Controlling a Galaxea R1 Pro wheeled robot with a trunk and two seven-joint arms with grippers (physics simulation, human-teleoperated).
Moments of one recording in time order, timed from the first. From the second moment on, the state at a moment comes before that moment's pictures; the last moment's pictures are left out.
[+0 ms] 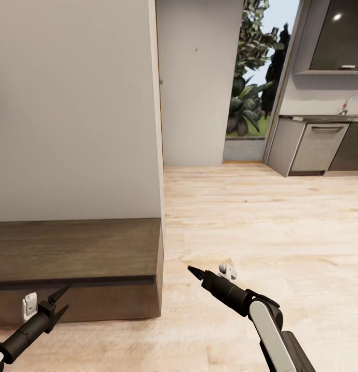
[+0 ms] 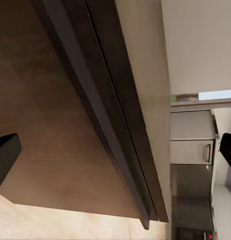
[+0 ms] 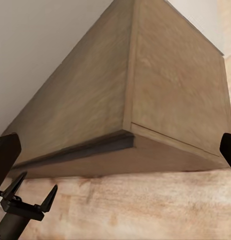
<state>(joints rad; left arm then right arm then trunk) -0.28 0.37 0.31 -0.67 1.16 0.56 -0.64 -0.24 0.04 0.12 -1.48 -0.86 0.70 0.05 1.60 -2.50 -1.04</state>
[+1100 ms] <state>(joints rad) -0.28 0.37 0.31 -0.67 1.16 0.56 -0.64 -0.24 0.04 0.12 -1.48 -0.86 0.70 0.05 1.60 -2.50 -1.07</state>
